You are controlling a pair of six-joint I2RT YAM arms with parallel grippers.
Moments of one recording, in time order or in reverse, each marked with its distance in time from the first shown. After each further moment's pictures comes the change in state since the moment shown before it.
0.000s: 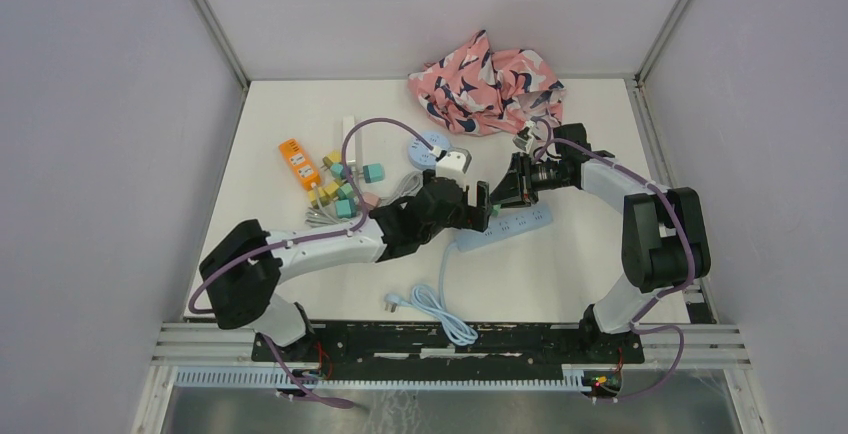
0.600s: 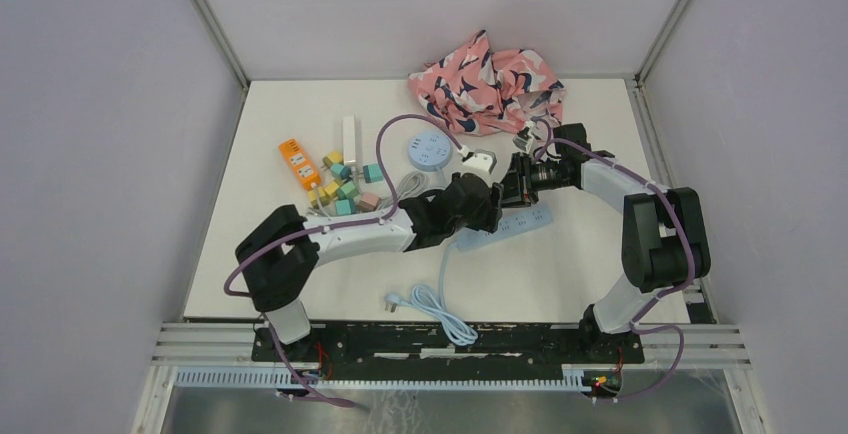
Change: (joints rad) left arm -0.022 0.177 0.166 -0.096 0.054 -0.017; right arm 0.000 0.000 0.000 0.000 0.000 0.000
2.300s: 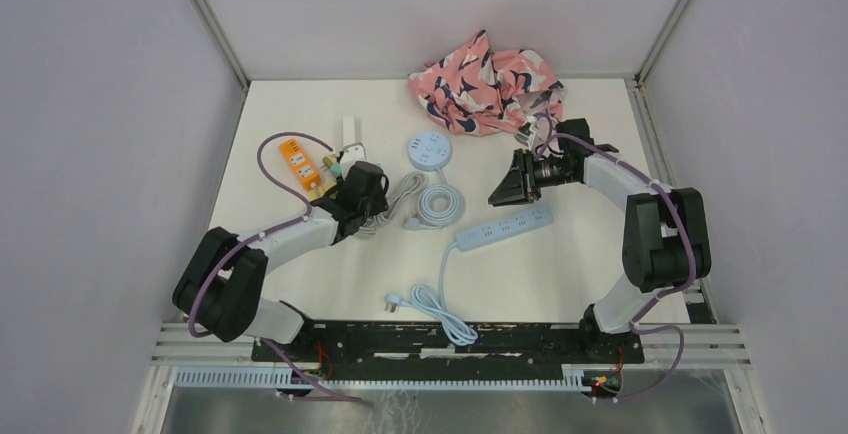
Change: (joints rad) left arm 0.512 -0.291 -0.433 -0.035 -0.110 -0.074; right arm -0.015 0.000 0.053 -0.104 -0.029 -0.130
